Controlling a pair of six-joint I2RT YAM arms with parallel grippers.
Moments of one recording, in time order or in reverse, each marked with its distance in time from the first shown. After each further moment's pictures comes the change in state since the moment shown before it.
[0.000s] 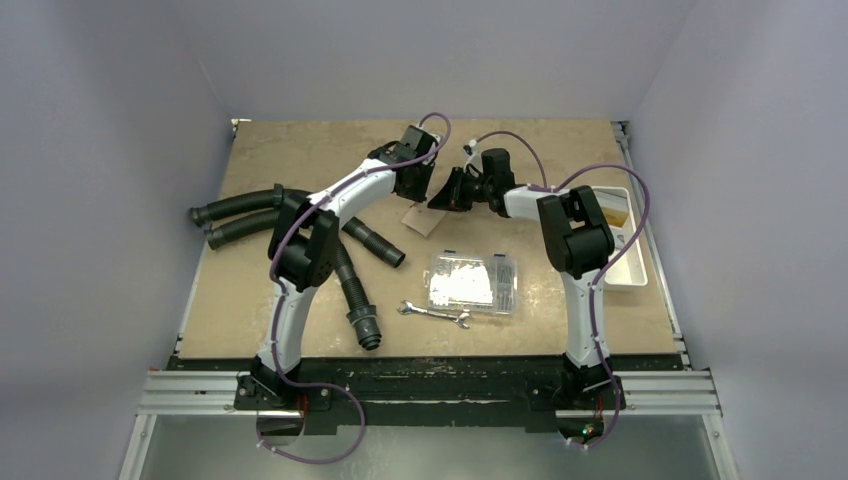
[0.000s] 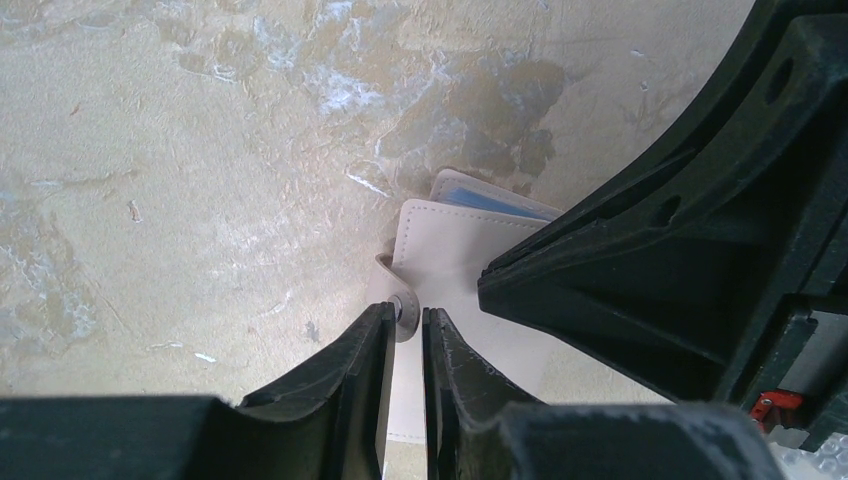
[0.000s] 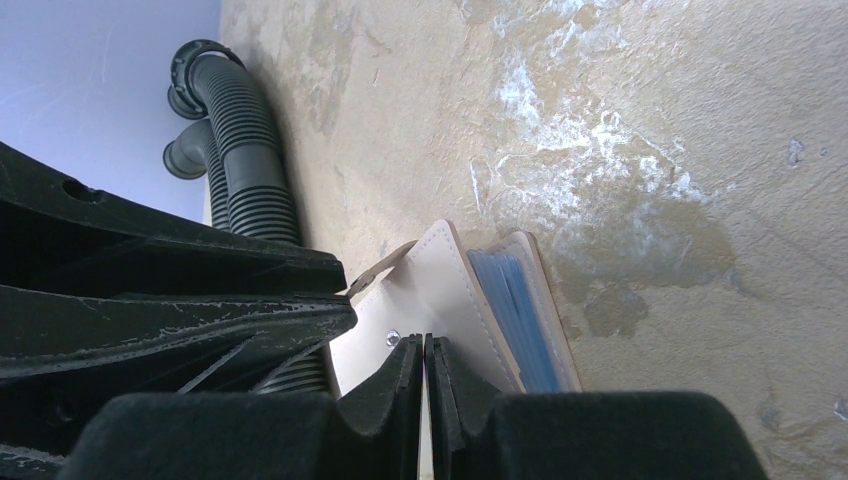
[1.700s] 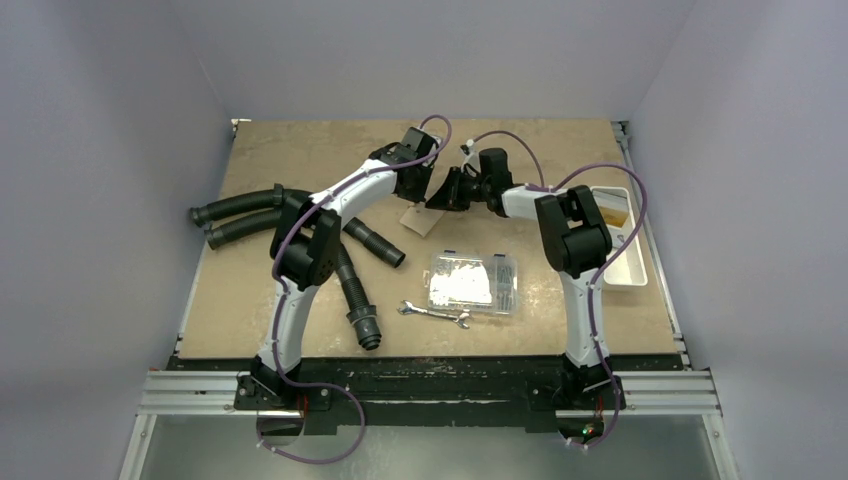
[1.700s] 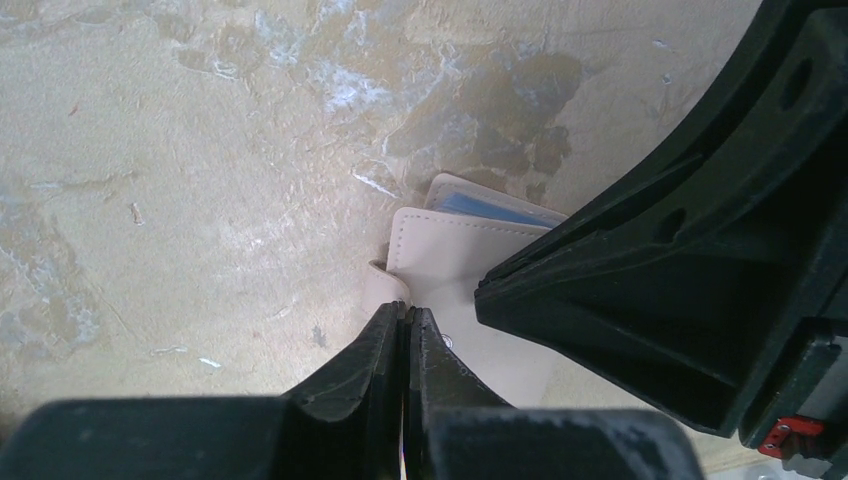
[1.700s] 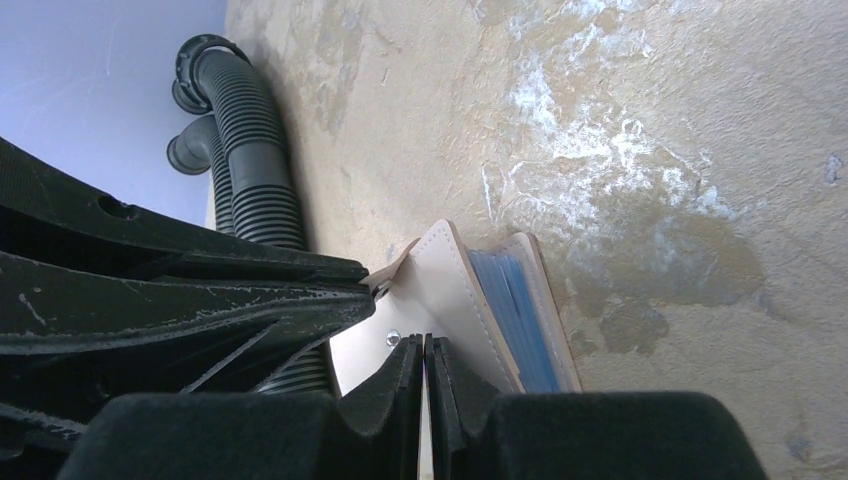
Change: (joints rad) left arm 0.000 0.018 0.005 -0.004 -0.014 0.016; right arm 0.008 0.014 0.018 0.000 -0.011 0.000
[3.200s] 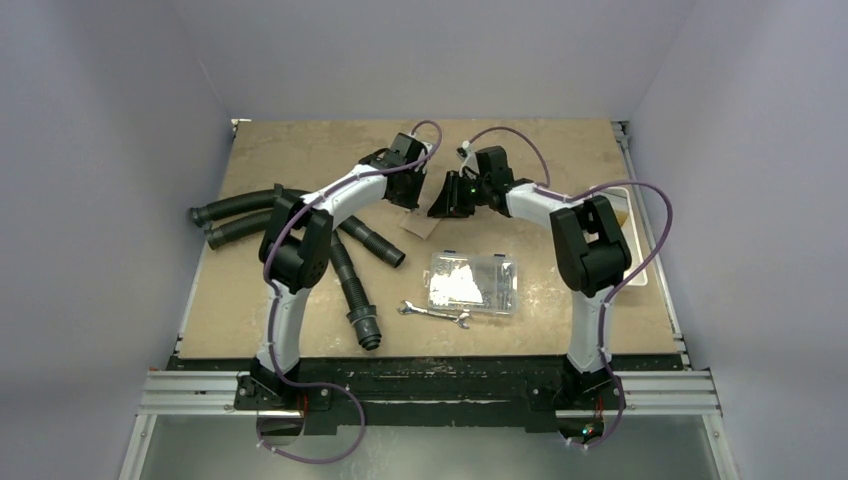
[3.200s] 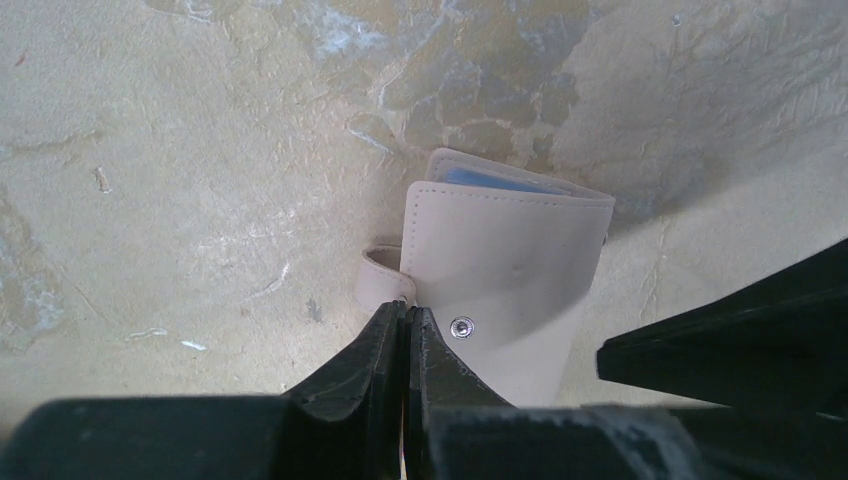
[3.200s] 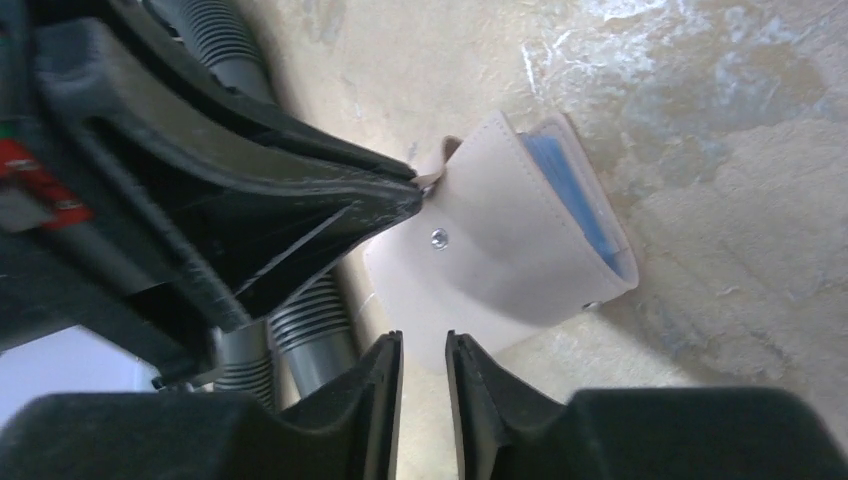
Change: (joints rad) left arm 0.033 -0.070 -0.149 0.078 0.085 -0.002; right arm 0.045 -0.220 -0.068 -0.289 0.120 -0.125
